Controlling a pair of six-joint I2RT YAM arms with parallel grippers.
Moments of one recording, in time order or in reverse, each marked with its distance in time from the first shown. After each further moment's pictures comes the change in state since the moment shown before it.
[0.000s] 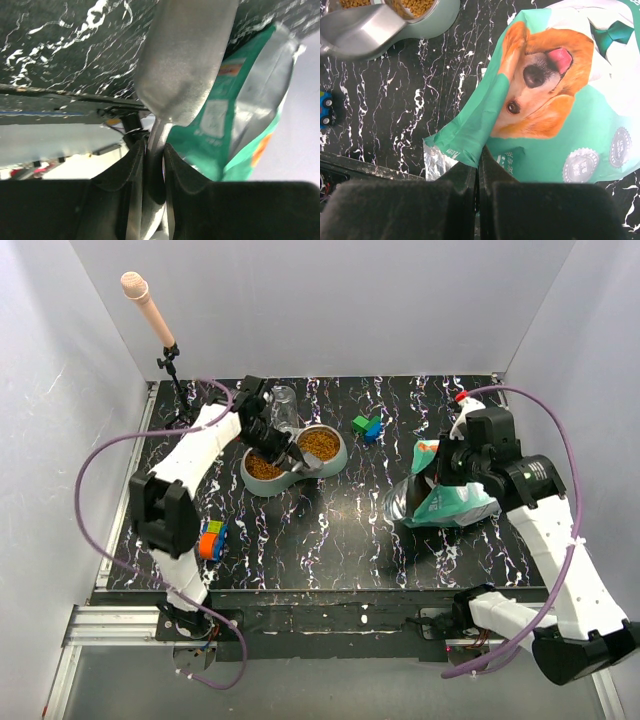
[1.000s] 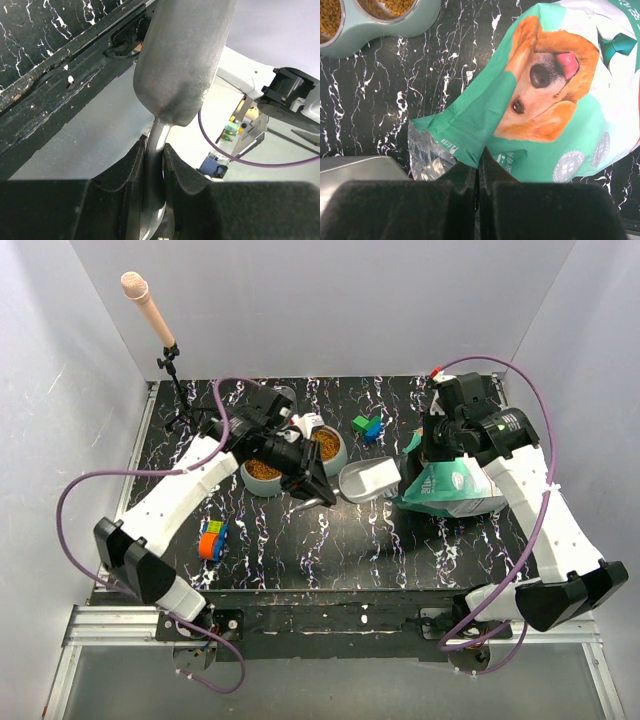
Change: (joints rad) left arm -0.253 -0.409 -0.195 0.155 0.292 0.560; right arm 0.057 0.300 0.310 -0.156 0.109 -0.030
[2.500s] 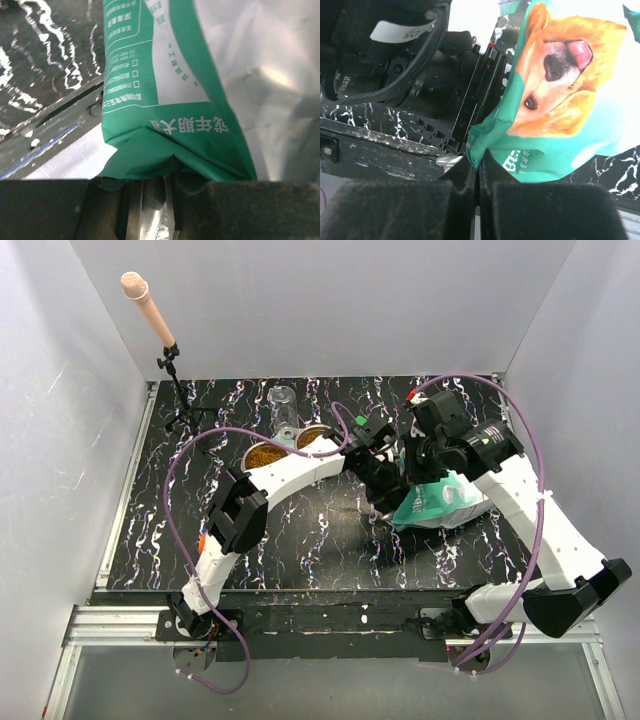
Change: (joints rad) left arm -0.279 0.688 0.385 0.192 -0.140 -0.341; right arm 0.187 -0.021 -0.049 -0.067 -0.019 0.102
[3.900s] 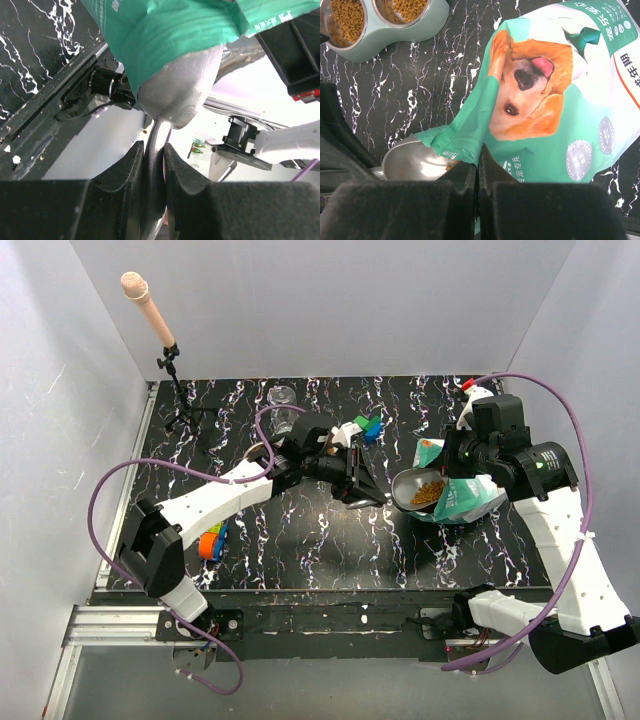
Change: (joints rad) left arm 0.088 -0.572 -0.654 0.669 0.056 -0.095; right arm -0.245 -0.198 -0.069 0.080 -0.036 -0.103
